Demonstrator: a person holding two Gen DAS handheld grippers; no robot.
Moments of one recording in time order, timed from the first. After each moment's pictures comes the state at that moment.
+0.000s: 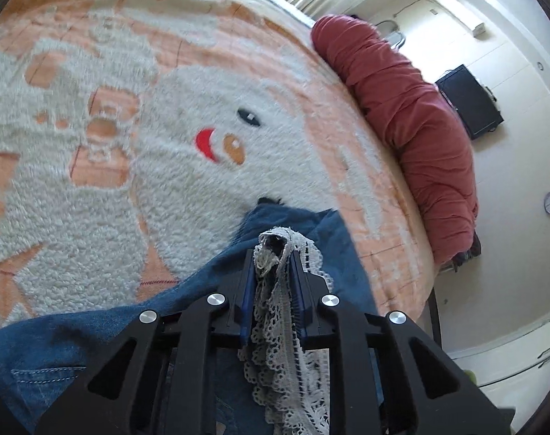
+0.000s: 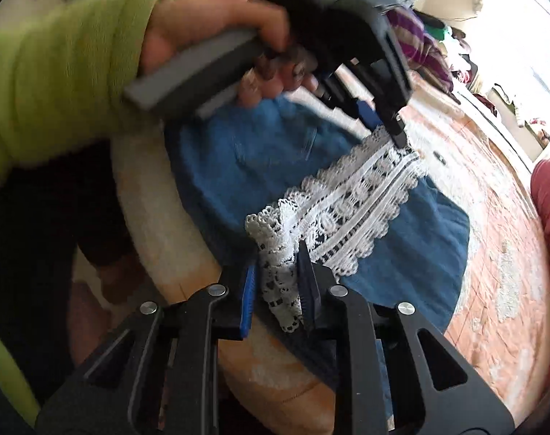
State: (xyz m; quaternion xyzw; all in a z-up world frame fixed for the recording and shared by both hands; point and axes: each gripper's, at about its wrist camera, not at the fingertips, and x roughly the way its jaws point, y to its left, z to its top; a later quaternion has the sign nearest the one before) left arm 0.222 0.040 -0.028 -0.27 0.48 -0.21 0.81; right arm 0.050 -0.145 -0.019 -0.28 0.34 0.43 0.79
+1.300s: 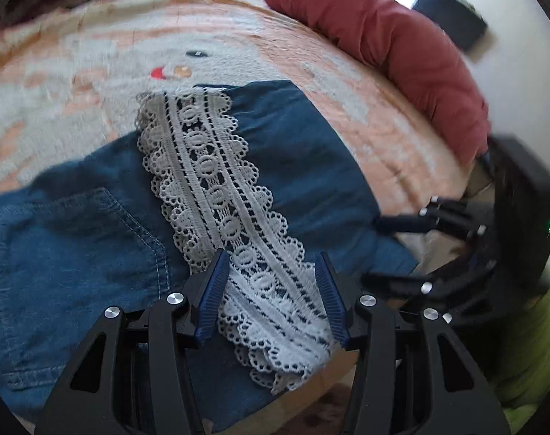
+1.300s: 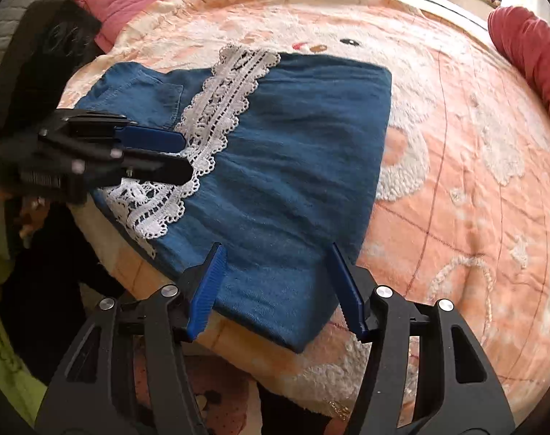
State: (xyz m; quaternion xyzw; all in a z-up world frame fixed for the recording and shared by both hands) left arm 0.107 -0.027 -0.036 -0.08 0.49 -0.22 0.84; right arm 0.112 -0.212 -0.032 -0.13 0.50 0.32 0.79
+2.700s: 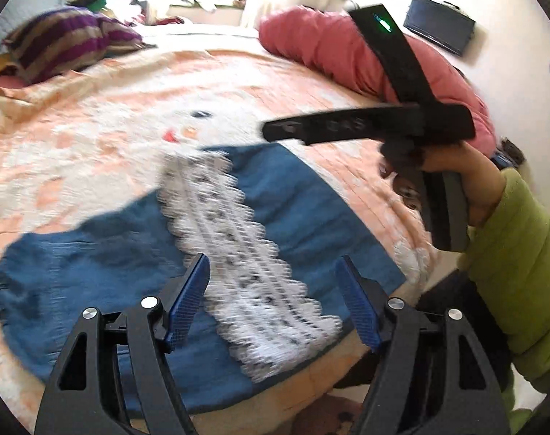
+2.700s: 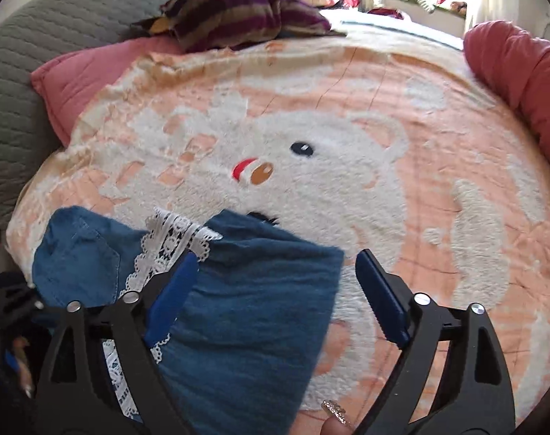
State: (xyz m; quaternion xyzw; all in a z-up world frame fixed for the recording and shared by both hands) left arm 0.073 -0.030 0.010 -0.04 0.41 -0.17 0.89; right arm 0.235 -0.194 0.011 -0.07 0.44 0.28 0.85
